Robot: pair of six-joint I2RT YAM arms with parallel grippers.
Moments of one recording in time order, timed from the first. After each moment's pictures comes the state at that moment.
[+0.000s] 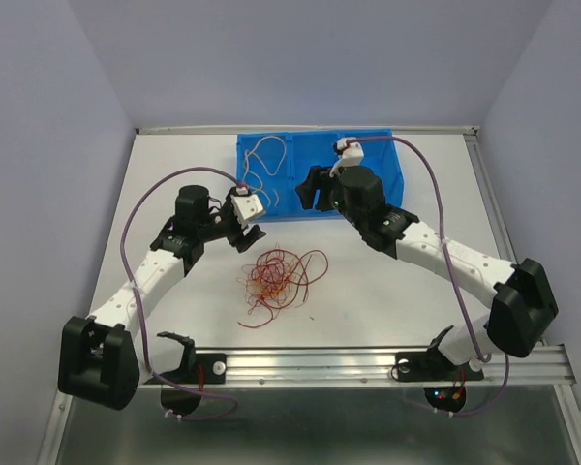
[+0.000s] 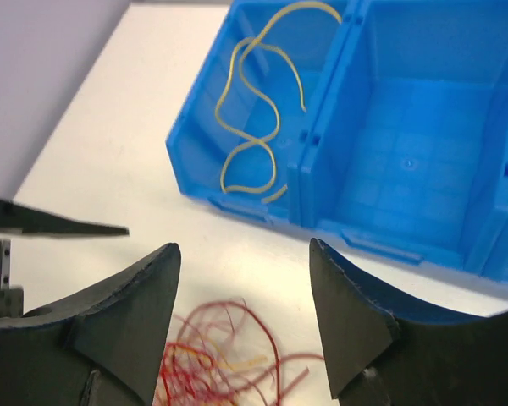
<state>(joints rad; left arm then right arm) -0.28 1.13 0.73 -0.05 0.65 0.56 0.75 1.50 1.18 0.07 0.26 0.41</state>
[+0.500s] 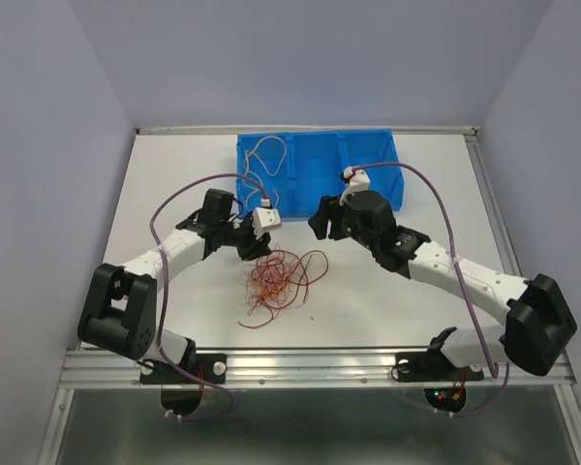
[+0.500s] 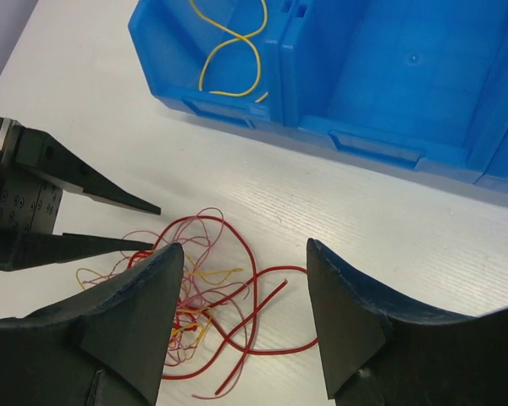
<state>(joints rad) -0.35 1.42 0.79 -0.23 0.72 0.69 0.75 1.32 0.90 0.03 0.16 0.43</state>
